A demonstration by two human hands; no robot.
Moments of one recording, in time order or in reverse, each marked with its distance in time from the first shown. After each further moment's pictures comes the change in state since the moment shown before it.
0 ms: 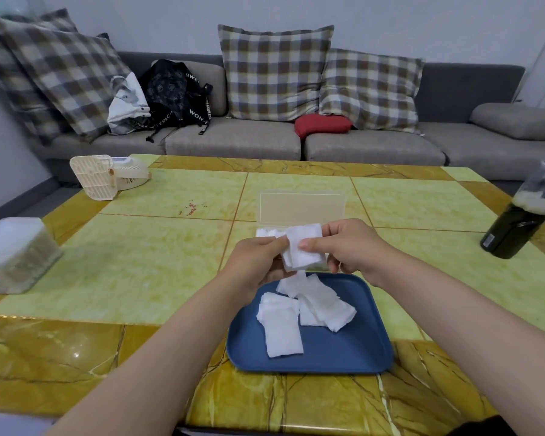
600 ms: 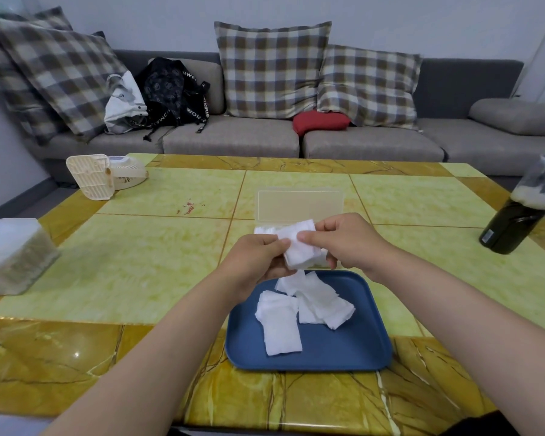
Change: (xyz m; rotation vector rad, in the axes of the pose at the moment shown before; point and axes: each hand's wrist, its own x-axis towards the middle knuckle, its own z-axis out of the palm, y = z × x) left_hand 0.000 0.002 -0.004 0.115 -0.105 0.019; right_hand 0.003 0.001 -0.002 -0.113 0.040 -0.089
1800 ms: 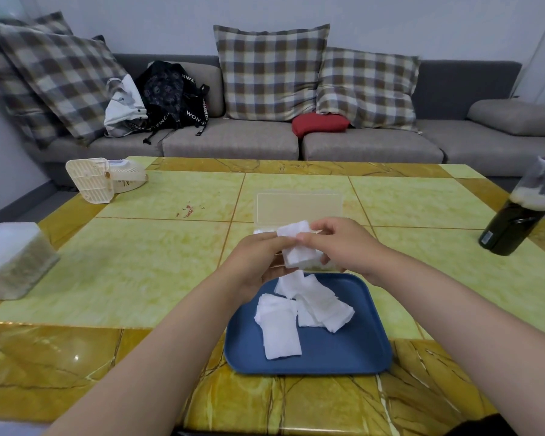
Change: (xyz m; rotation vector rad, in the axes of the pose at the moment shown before) left_hand 0.003 0.006 0.007 -0.068 -0.004 0.000; right_hand 0.005 0.005 0.002 -0.116 -0.019 -0.010
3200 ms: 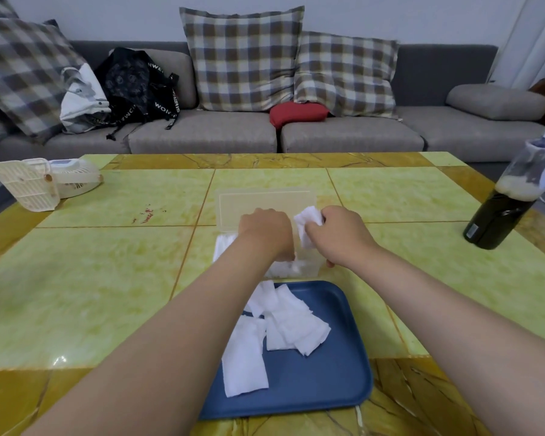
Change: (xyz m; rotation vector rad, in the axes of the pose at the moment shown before) left_hand 0.107 0.017 0.067 1.807 0.147 0.072; right_hand 0.062 0.047 -0.024 -0.305 0.240 0.033
